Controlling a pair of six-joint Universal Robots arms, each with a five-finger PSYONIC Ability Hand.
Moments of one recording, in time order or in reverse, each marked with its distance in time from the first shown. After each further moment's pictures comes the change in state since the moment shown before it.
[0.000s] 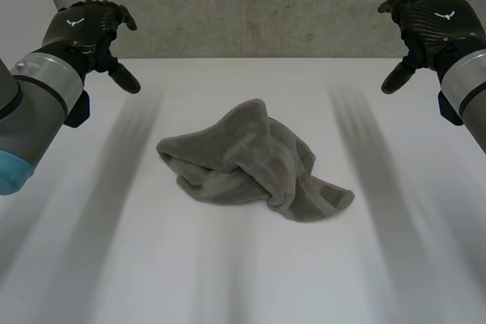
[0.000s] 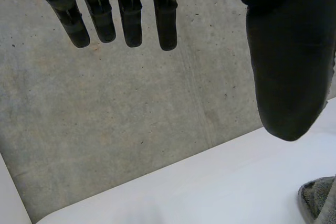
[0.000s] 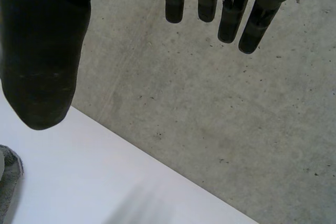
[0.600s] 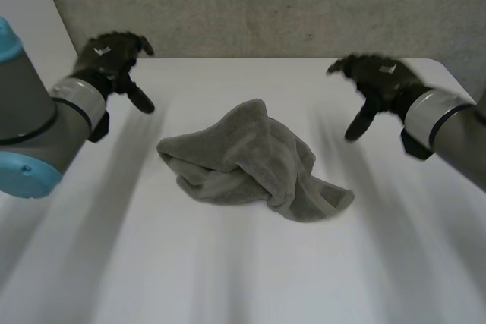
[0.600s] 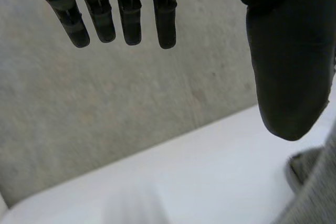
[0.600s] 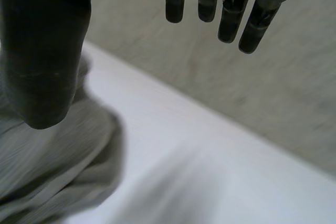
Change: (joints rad) left arm 0.002 -0.150 0.005 0.072 0.051 0.011; right arm 0.013 0.153 -0.036 0.151 -0.203 0.003; left_hand -0.017 -0.019 0.000 0.000 -0.019; right_hand -0.004 0.000 0.000 0.000 0.000
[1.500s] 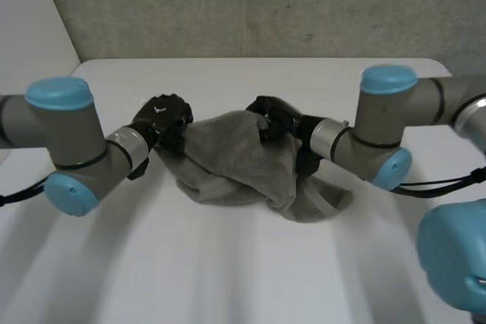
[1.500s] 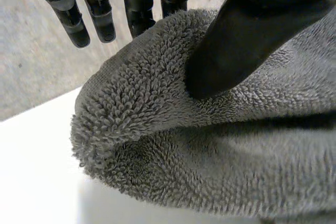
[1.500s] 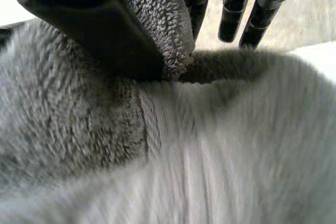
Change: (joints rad) left arm -0.022 -0.291 0.077 0.006 0.214 0.136; right arm 0.159 0.685 -0.690 0.041 -0.275 0.617; left_hand 0.911 0.964 0.000 0.000 1.009; right_hand 1.106 1.033 0.000 0.000 1.102
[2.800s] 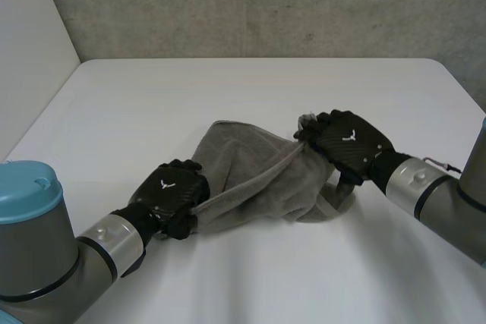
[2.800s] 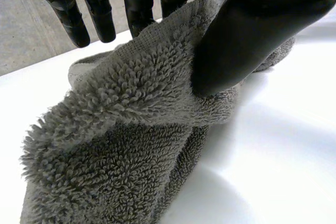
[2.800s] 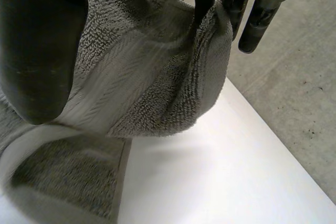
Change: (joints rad) left arm -0.104 0.470 -0.722 0.131 0.002 -0.002; right arm -0.188 -0.722 1.085 -0.330 0.002 -1.059; left_hand 0.003 0.010 0.000 0.000 0.000; right_hand -1.097 -1.009 0.000 0.000 -1.098
